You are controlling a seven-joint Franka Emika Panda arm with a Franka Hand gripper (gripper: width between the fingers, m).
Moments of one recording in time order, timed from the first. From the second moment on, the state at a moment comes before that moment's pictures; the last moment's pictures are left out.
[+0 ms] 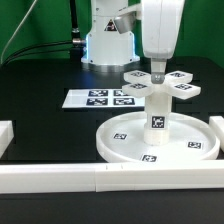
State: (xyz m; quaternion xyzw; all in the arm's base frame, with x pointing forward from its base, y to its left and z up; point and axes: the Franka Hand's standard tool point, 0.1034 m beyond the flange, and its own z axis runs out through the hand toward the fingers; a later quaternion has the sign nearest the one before) arm 0.551 0.039 0.111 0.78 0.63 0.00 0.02
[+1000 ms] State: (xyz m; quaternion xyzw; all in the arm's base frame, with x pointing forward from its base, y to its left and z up) arm 0.560 0.037 0.108 0.76 0.65 -0.01 0.04
